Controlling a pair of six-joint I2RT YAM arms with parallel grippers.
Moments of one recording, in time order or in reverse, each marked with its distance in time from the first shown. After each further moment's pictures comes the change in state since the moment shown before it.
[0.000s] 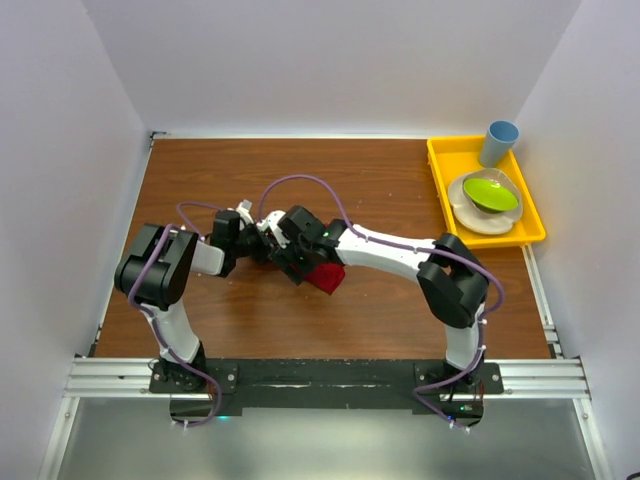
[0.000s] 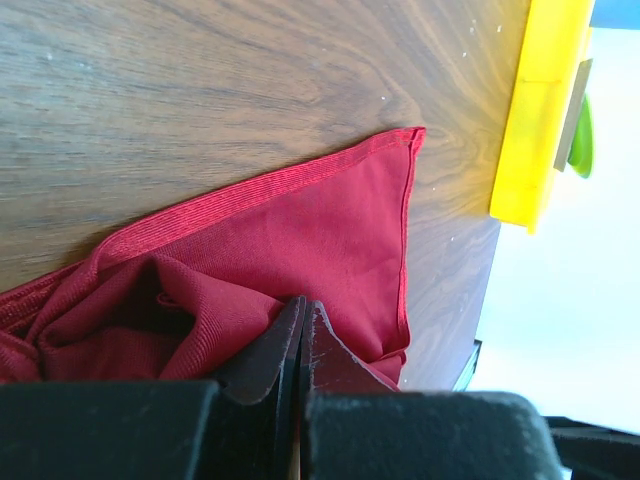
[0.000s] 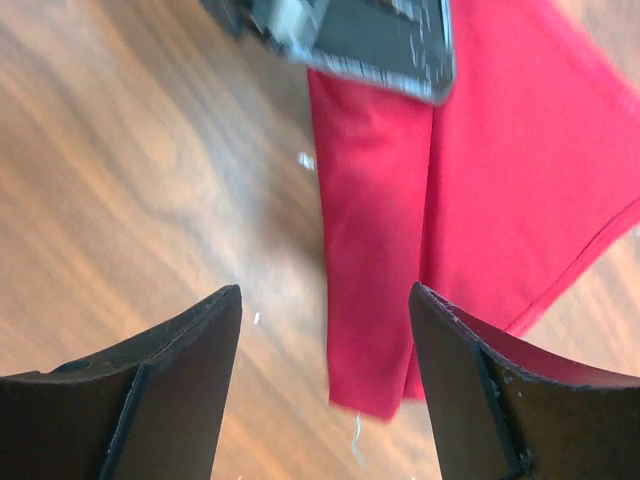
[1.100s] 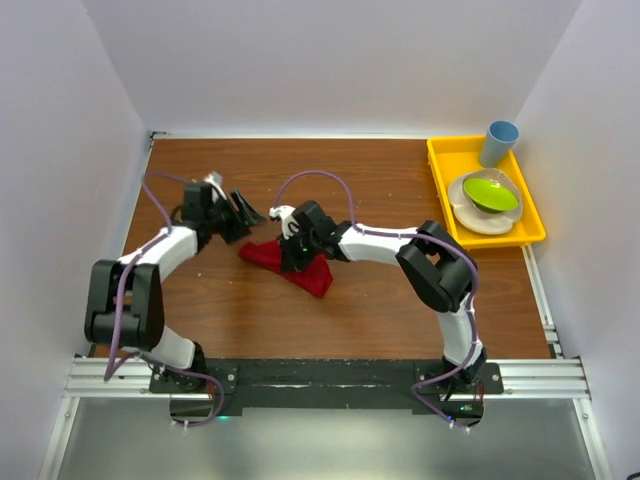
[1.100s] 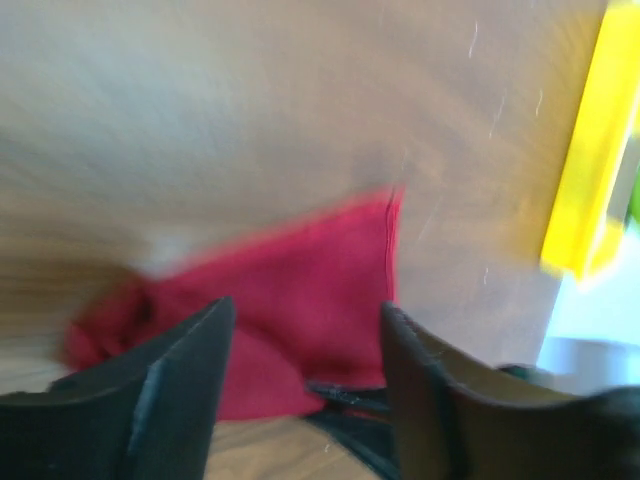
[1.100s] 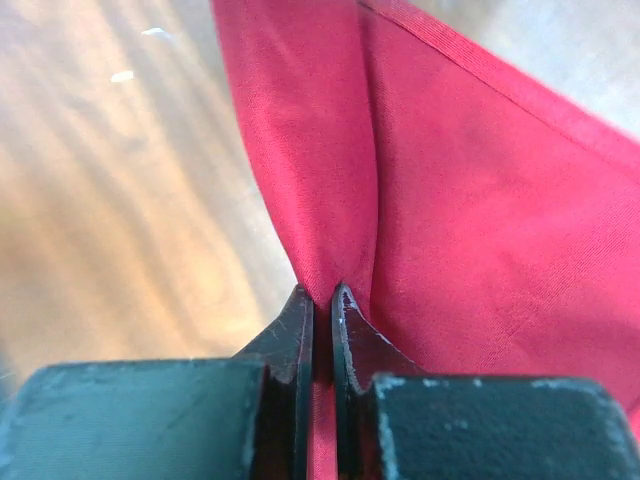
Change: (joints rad) left arm 0.117 -0.286 0.167 -0.579 -0.109 0.204; right arm -0.081 0.146 -0.081 0.390 -0.284 0.153
